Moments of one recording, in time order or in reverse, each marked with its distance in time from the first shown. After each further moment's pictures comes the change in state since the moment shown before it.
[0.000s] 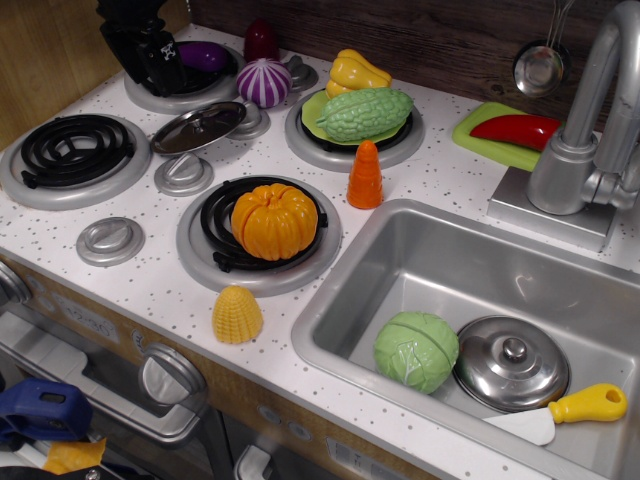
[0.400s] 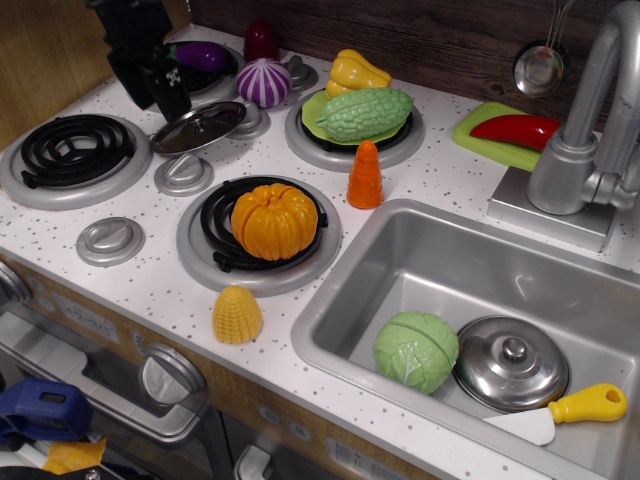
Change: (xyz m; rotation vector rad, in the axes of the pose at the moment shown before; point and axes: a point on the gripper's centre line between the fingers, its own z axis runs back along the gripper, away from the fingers) arm -0.007 0.000 -0.025 -0.045 0.024 0.019
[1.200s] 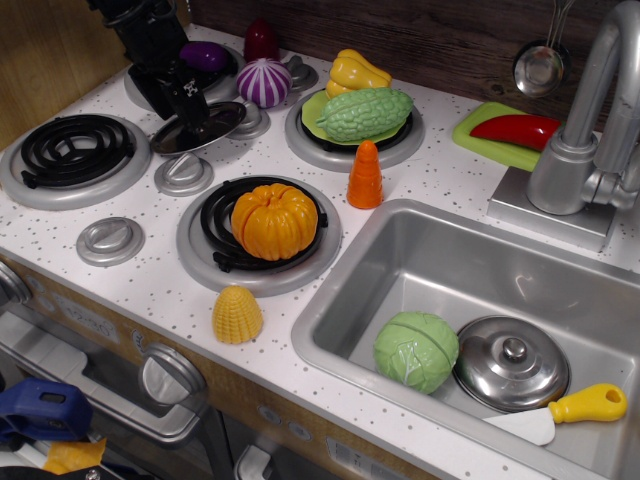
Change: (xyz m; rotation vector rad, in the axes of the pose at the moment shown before) arm 0.015 0.005 -0.021 -0.049 -0.049 -0.015
